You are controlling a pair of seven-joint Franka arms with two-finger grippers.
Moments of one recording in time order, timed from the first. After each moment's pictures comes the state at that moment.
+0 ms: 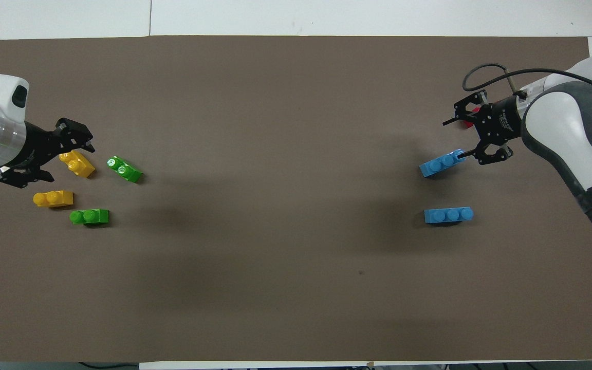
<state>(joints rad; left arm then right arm) 0.02 0.05 -0.05 -1.84 -0.01 1.86 -0.55 -0.21 0.34 0.19 -1.71 0.37 1.95 0.96</state>
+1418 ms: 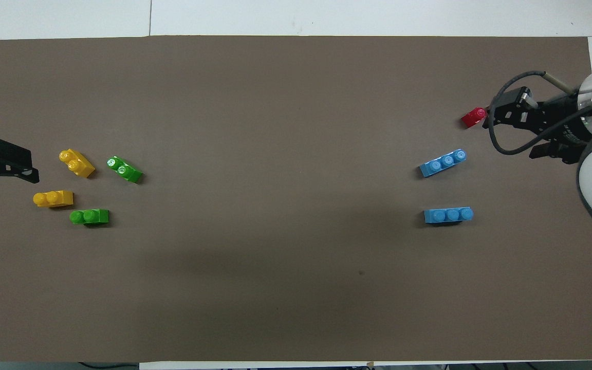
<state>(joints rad) 0.04 0.00 -0.06 -1.51 -0.03 1.37 -0.24 -0.15 0.03 0.20 -1.66 0.08 1.74 0.50</state>
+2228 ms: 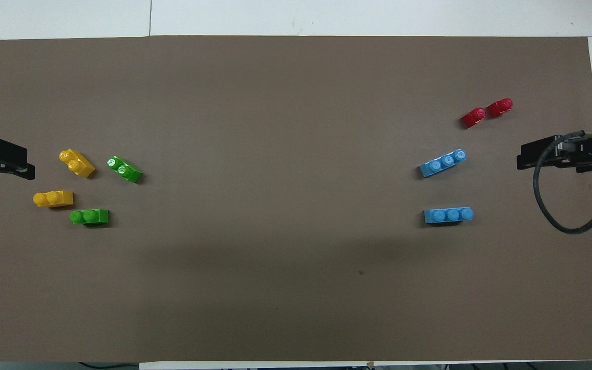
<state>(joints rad) 0.03 0.02 -0.06 -1.48 -0.03 1.37 -0.12 -0.17 -0.07 0.19 -1.66 0.05 1.59 0.09</state>
